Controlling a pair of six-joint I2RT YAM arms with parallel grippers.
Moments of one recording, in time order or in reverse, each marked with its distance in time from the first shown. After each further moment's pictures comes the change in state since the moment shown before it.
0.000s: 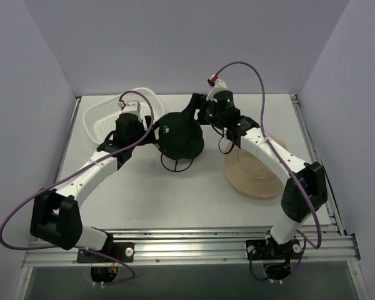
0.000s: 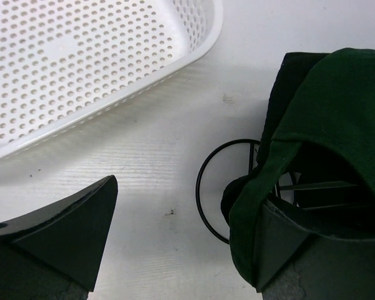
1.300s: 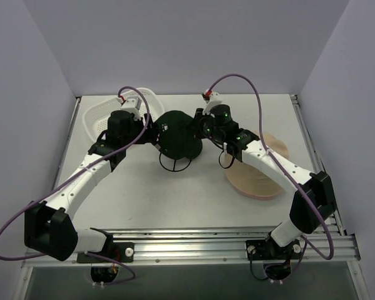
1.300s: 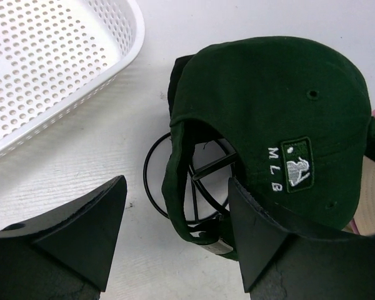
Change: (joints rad) left arm 0.018 -0.098 0.032 -0.051 0.226 0.005; right arm 0.080 -0.146 -0.190 0.019 0.049 -0.053
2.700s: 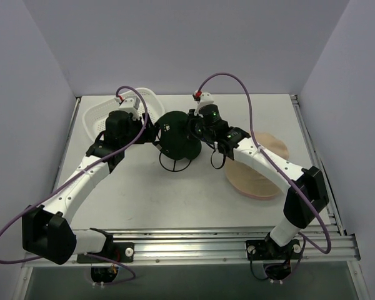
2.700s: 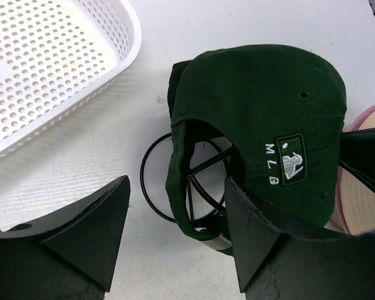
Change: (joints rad) left arm -0.002 -0.029 0.000 -0.008 0.000 -0.010; right arm 0.066 0.065 0.099 -0.087 0.120 -0.018
